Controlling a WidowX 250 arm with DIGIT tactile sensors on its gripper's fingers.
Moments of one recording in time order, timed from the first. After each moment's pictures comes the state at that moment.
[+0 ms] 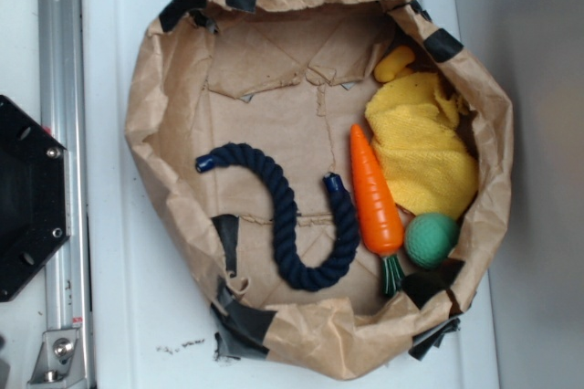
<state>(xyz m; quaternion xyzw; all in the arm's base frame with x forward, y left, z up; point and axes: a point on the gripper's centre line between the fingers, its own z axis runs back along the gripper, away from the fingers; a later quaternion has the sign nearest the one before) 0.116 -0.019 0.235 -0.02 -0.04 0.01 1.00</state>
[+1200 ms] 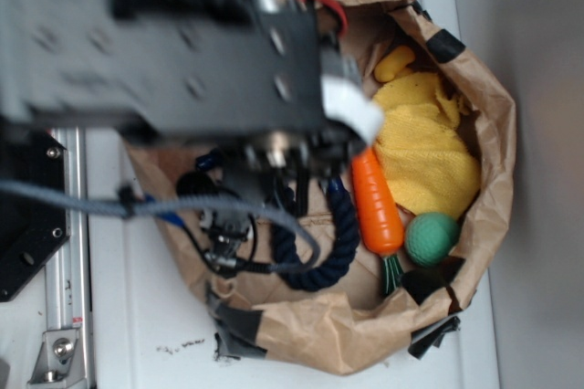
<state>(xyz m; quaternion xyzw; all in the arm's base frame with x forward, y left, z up) 0.227 -0.003 0.097 0.02 0.04 -0.18 0.98</state>
